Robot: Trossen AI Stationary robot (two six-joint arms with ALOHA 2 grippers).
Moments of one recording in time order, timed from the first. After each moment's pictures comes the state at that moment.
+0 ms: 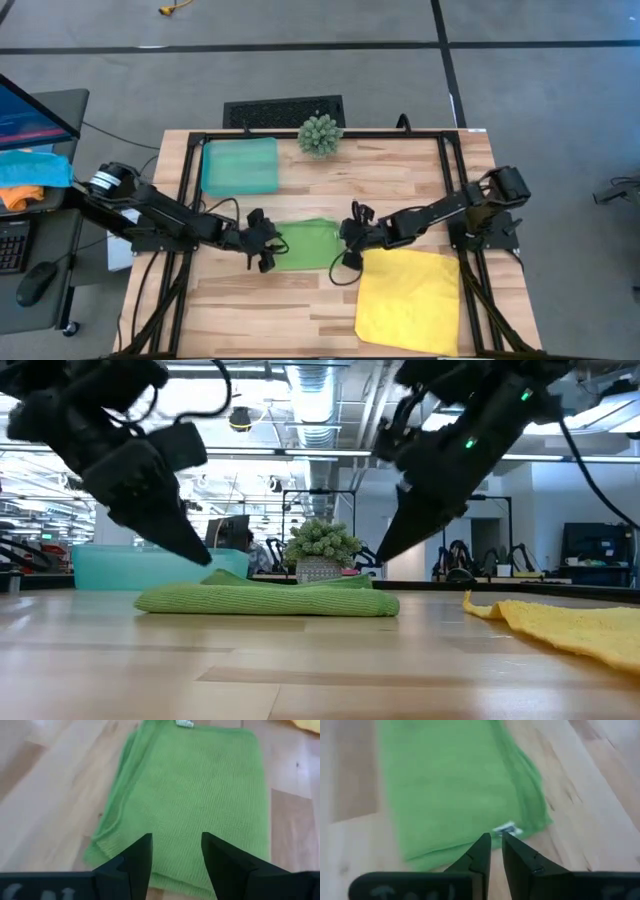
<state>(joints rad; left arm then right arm) -0.31 1.39 0.47 0.13 -0.39 -0.48 0.25 1.70 0.89 -0.14 0.34 0.36</state>
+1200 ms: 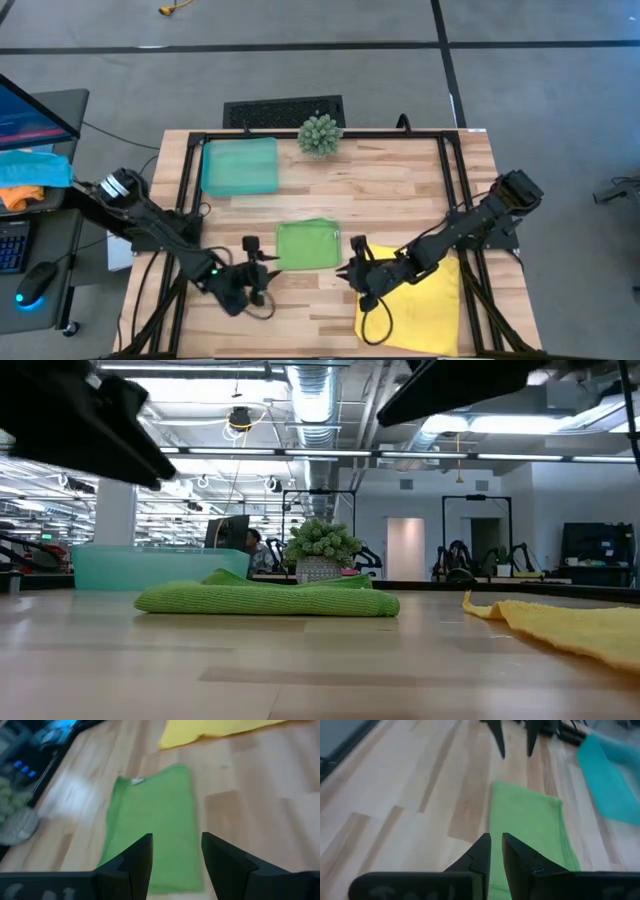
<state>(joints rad) -0.73 1.51 0.73 -0.16 -0.88 -0.37 0.54 1.64 1.01 -0.08 0.45 -0.04</state>
